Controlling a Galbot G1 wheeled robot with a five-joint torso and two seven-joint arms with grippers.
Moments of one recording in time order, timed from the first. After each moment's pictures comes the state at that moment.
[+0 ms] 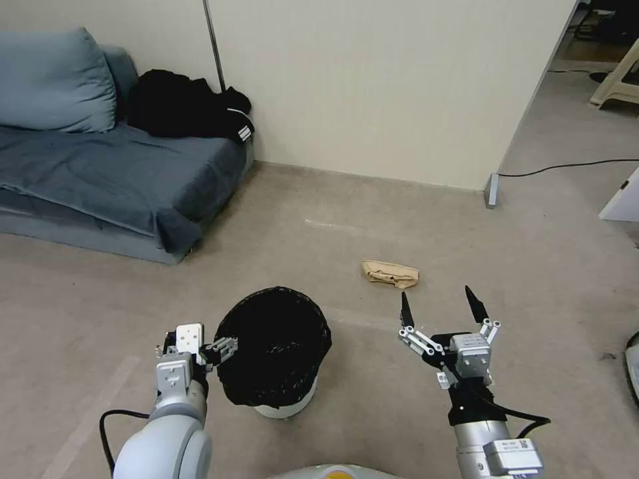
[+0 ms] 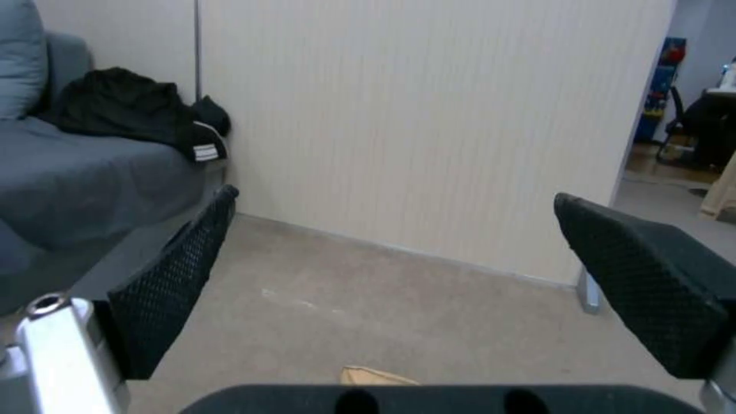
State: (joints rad) left arm 1.65 -1.53 -0.56 -2.23 -0.05 0.65 -0.24; right arm -1.92 1.61 0.41 2.36 -0.22 0.21 0.01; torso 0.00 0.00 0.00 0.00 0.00
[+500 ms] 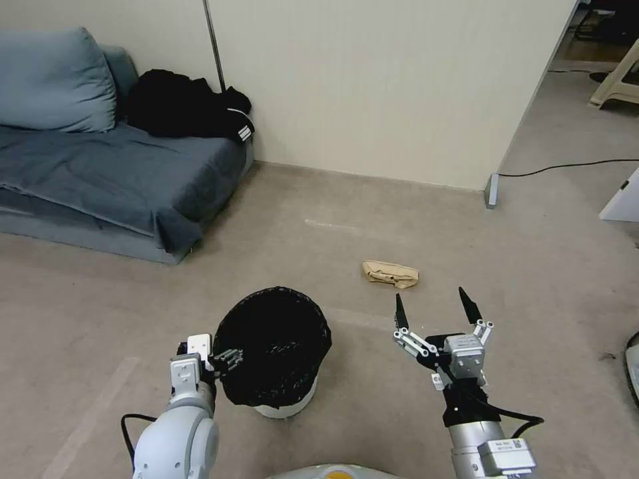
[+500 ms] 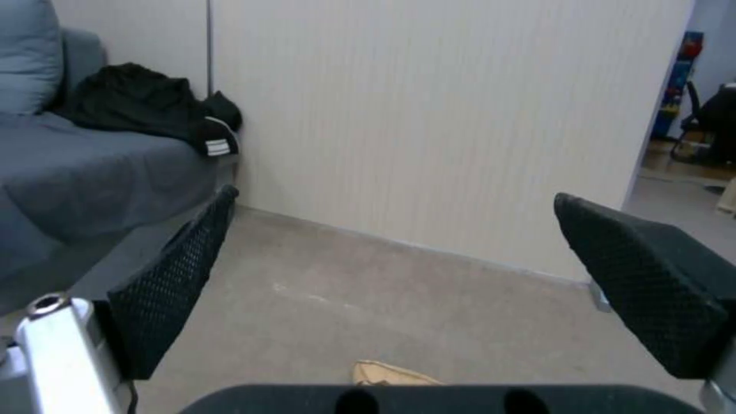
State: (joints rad) left arm 1.61 -1.55 -0.55 -2.13 -0.13 0.69 -0.19; right arm -1.92 1.61 0.39 2.34 -0.23 0.20 0.00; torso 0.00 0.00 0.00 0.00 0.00
